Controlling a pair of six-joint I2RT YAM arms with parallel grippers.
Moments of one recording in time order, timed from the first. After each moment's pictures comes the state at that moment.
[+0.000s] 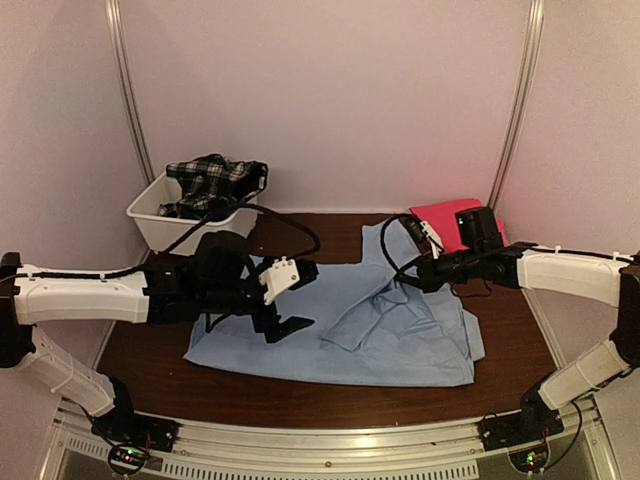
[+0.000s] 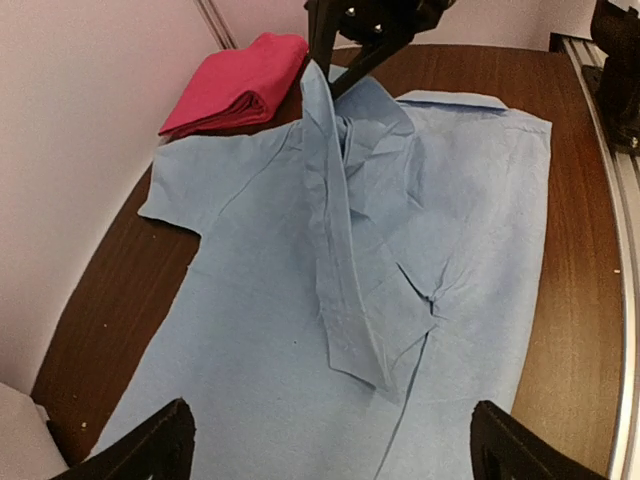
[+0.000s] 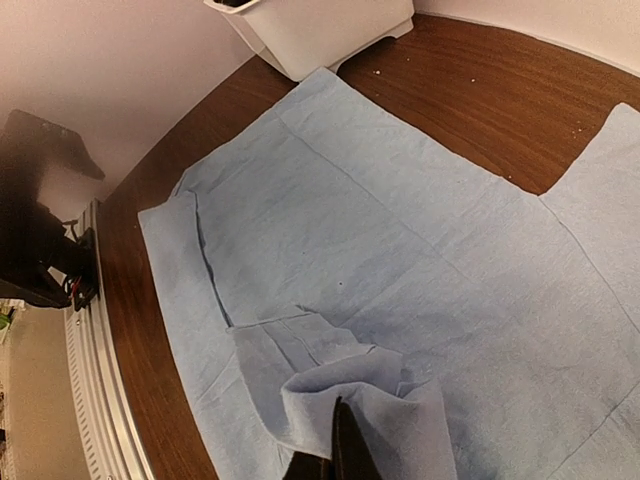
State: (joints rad) left arm -1.00 1.34 0.88 -0.08 0.07 0.44; right arm 0.45 1.39 0.85 -0.09 -0.61 0.09
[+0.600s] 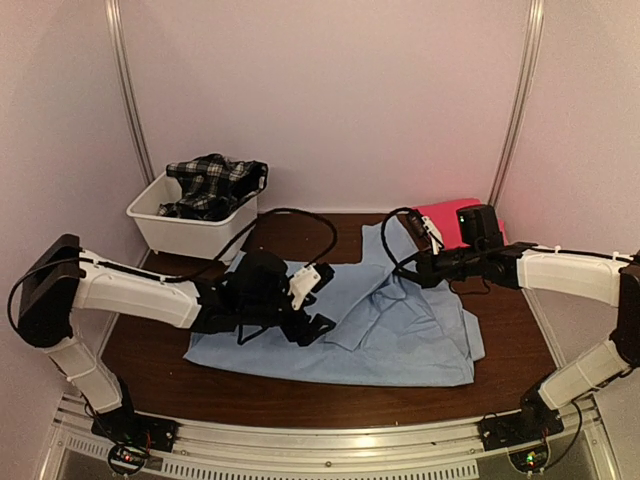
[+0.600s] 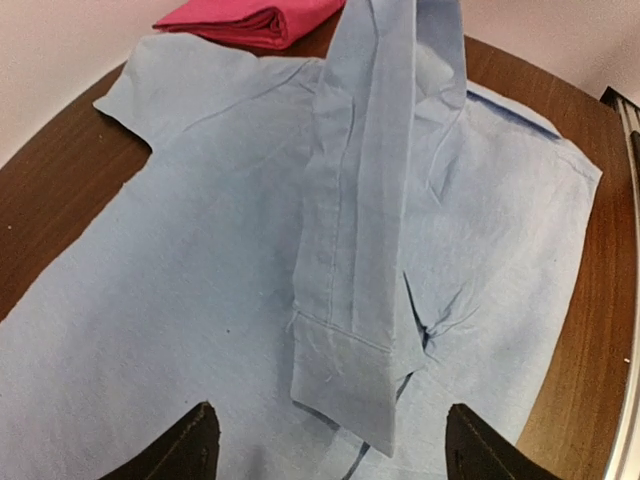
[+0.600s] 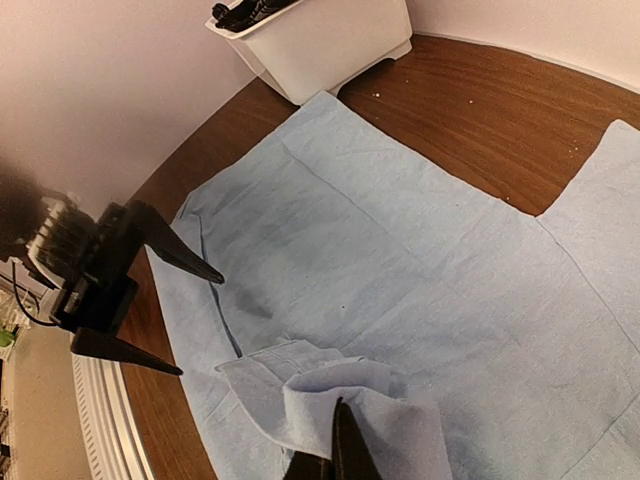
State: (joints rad) left arm -1.00 1.62 0.89 0.16 0.06 -0.01; right arm 0.45 1.39 0.85 -0.03 -0.61 0.14
